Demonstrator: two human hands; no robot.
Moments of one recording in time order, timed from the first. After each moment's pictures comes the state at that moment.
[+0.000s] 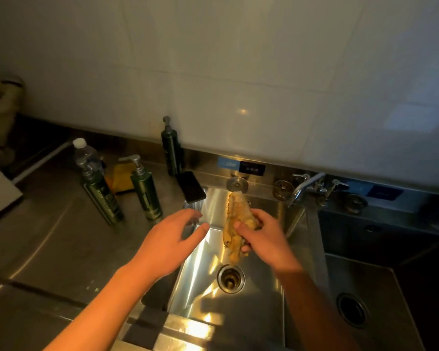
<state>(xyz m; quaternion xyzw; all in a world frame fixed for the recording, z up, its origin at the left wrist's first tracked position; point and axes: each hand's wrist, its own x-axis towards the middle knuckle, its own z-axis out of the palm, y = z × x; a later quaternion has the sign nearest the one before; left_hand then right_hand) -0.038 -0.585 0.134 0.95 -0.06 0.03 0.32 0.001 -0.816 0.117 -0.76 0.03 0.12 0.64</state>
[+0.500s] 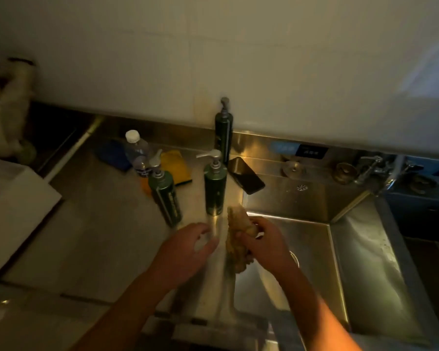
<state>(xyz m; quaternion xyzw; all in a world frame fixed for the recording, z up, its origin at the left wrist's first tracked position) -0.015 -0.377 0.069 0.92 -0.04 -0.10 0.37 0.006 -0.592 0.062 -0.83 0.07 0.11 0.54</state>
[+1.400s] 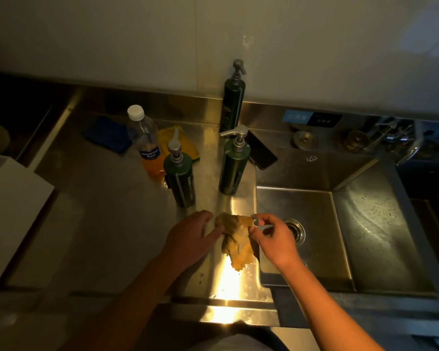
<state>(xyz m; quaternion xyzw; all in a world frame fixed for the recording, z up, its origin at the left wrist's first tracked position) 0.013 -0.322 0.013 0.91 -0.06 -0.18 0.36 -0.011 -0.547 0.008 -0.86 0.17 0.09 0.48</state>
